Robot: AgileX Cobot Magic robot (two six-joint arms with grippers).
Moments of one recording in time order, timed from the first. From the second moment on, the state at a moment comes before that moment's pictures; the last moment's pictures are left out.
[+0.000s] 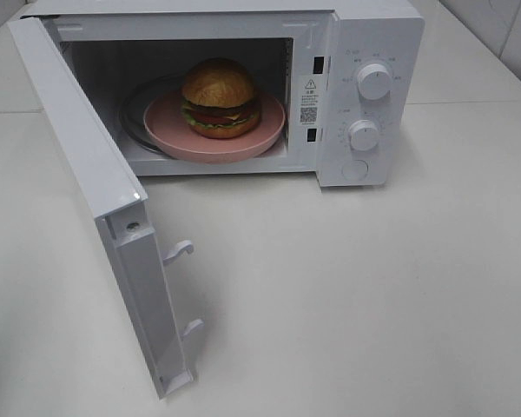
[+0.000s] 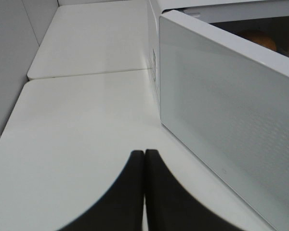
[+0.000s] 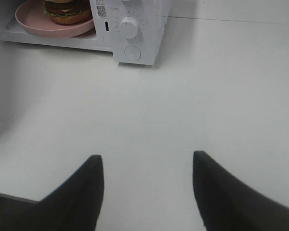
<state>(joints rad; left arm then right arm) 0.07 0.30 -0.52 -0.21 0.68 0.27 0.19 0.00 -0.50 0.03 1.02 -0.08</state>
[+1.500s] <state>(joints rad) 0.07 1.22 -0.52 -1.53 0.36 1.70 0.19 0.00 -0.50 0.03 1.02 -0.07</state>
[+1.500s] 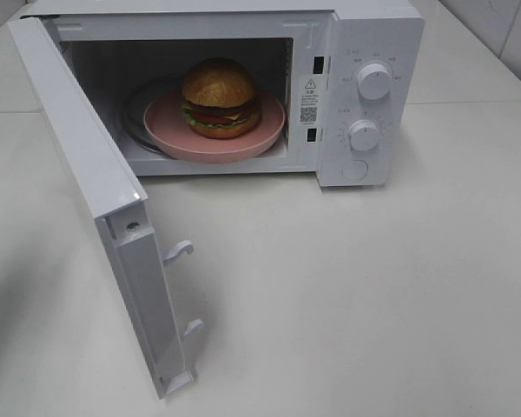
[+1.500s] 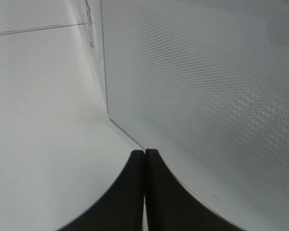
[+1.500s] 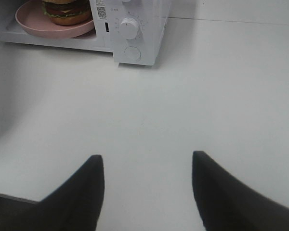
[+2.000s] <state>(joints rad) 0.07 1.38 -0.57 -1.68 0.49 1.85 0.19 0.00 -0.50 0.03 1.02 -0.07</state>
